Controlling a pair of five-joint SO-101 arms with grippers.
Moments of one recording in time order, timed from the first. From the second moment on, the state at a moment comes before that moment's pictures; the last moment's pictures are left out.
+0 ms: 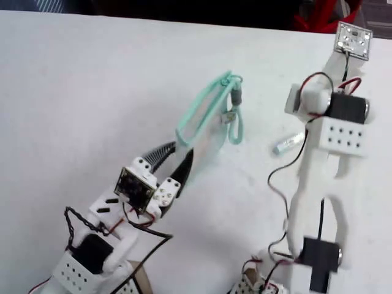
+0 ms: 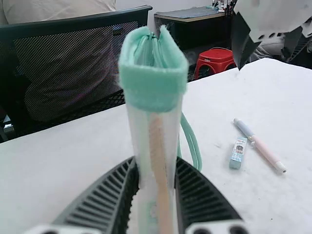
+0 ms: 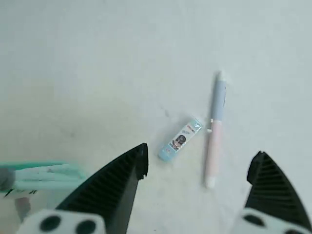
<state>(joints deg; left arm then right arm) 29.4 -95.6 87.6 27.7 -5.1 9.8 -8.0 -3.1 78.9 -4.2</state>
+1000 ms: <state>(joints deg) 29.5 -96.1 88.0 27.7 -8.0 12.2 23.6 -7.1 72.2 -14.7</state>
